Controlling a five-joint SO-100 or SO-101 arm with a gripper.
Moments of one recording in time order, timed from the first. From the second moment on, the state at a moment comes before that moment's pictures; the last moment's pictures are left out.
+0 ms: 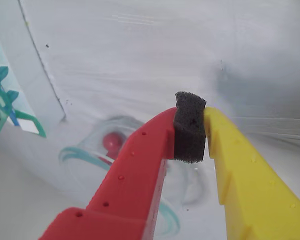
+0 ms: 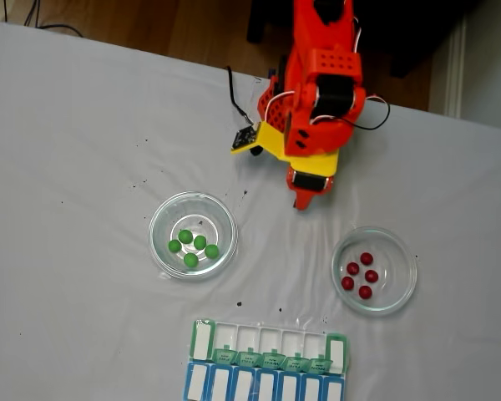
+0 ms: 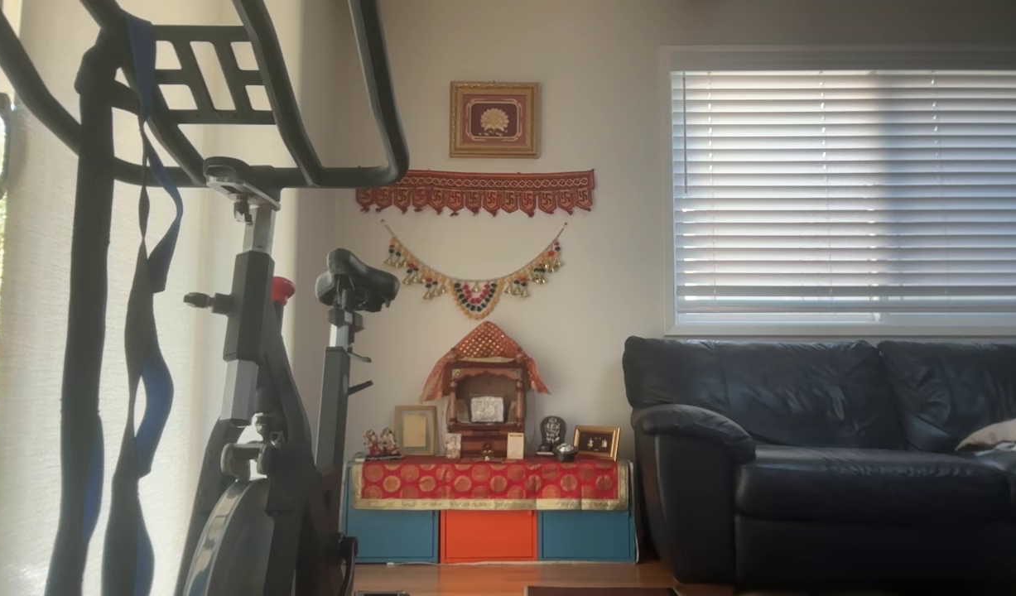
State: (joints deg) arm -6.0 179.2 167.4 73.3 13.3
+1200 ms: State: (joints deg) arm -5.5 178.3 153.0 78.5 -9.3
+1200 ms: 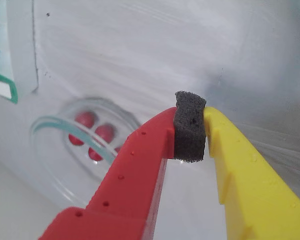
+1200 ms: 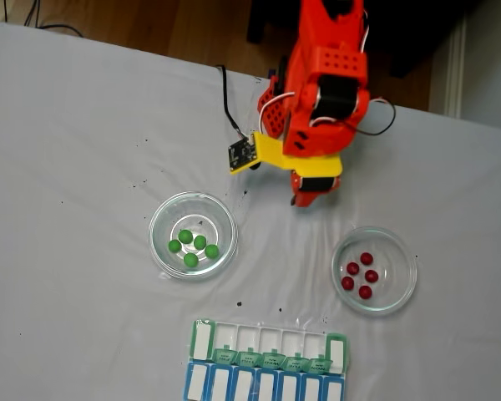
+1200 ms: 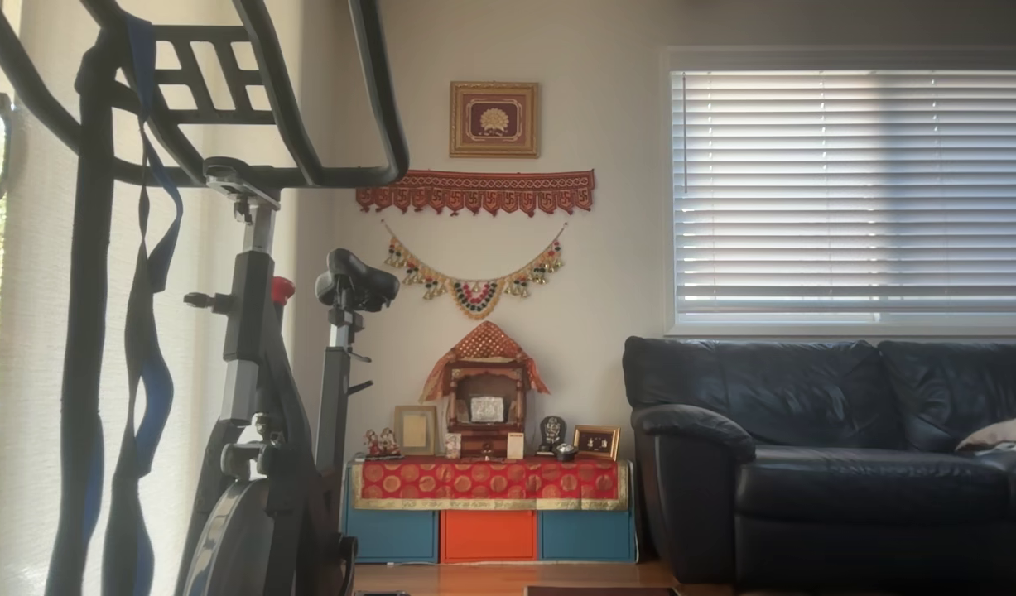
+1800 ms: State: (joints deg) arm -17.0 170.5 135.4 80.4 -24.6
